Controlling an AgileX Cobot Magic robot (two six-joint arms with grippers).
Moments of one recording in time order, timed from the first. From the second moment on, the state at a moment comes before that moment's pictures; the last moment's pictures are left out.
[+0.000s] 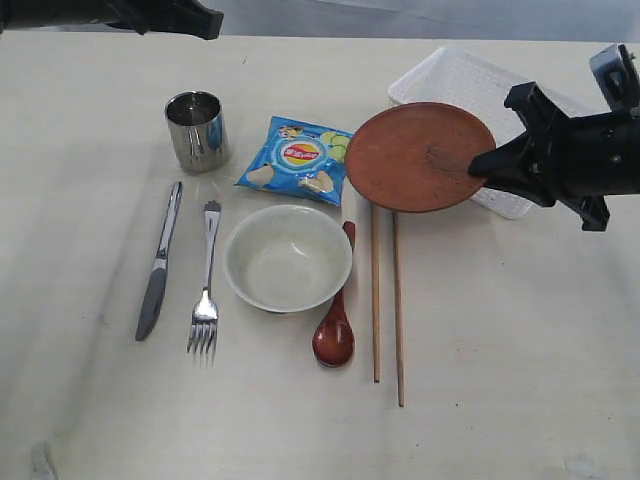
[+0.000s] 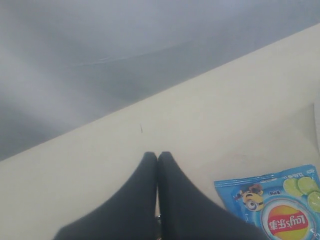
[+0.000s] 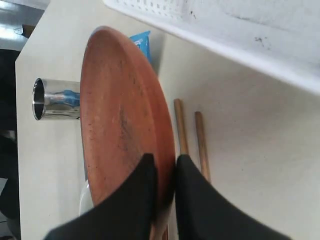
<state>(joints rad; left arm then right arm) -0.30 1.54 -1.01 -1.49 -0.10 1.63 -0.06 1.57 -0.64 1.41 0.71 -0.82</state>
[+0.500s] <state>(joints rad) -0.30 1.54 -1.01 -1.49 -0.09 1.63 0.06 1.57 -0.64 1.51 0.49 -0.86</state>
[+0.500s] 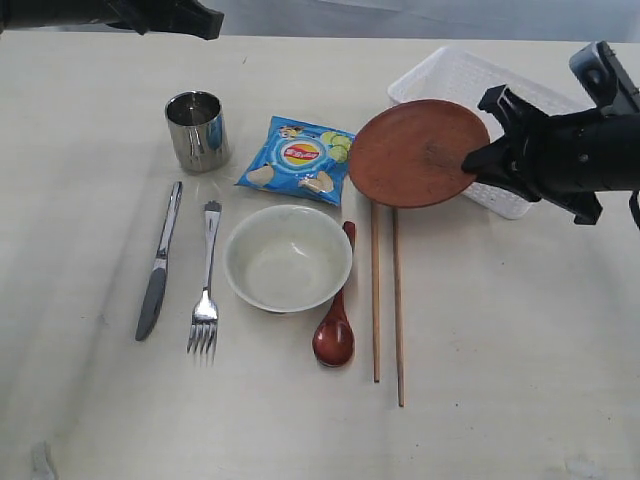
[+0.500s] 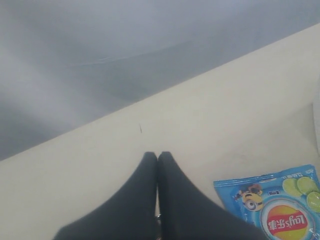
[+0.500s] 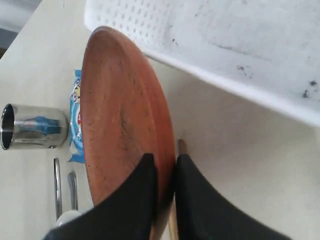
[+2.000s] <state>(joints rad) -0.30 1.54 -1.01 -1.49 -0.09 1.63 0.06 1.93 -0.83 1.74 0.50 -1.03</state>
